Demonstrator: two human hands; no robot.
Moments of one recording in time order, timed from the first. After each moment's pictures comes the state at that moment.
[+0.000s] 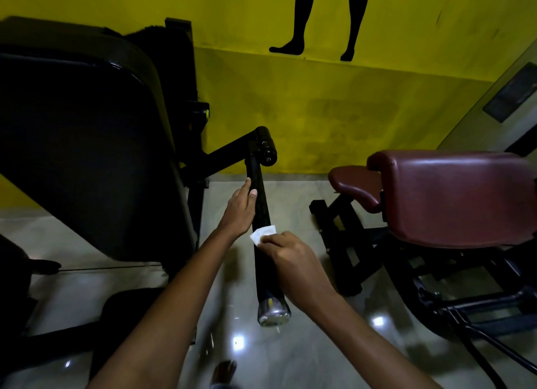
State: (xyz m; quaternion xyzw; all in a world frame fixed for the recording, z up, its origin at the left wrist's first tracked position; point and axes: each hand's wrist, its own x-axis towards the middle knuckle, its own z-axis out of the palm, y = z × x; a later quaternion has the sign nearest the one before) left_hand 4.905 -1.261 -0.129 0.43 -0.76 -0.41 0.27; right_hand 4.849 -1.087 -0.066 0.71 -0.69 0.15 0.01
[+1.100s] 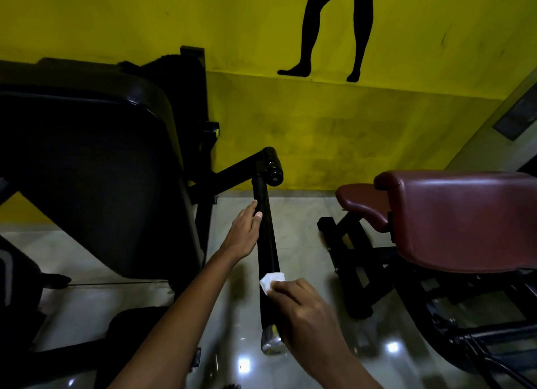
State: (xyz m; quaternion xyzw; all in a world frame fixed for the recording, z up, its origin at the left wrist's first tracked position) left_hand 4.912 -1.265 -0.136 0.41 -0.78 -0.40 0.27; right_hand 4.859 -1.045 -0.074 0.72 -0.64 0.26 0.07
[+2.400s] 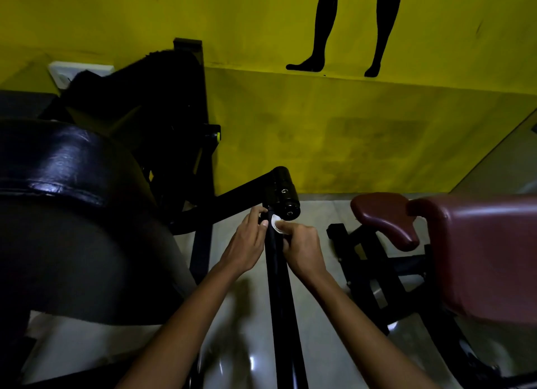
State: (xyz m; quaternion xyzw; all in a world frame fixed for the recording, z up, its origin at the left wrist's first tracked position) left_hand 4.878 -1.372 -0.146 0.35 -0.80 -0.36 0.32; right_hand 4.770 -1.288 -0.101 0.54 -0.77 0.33 -0.11
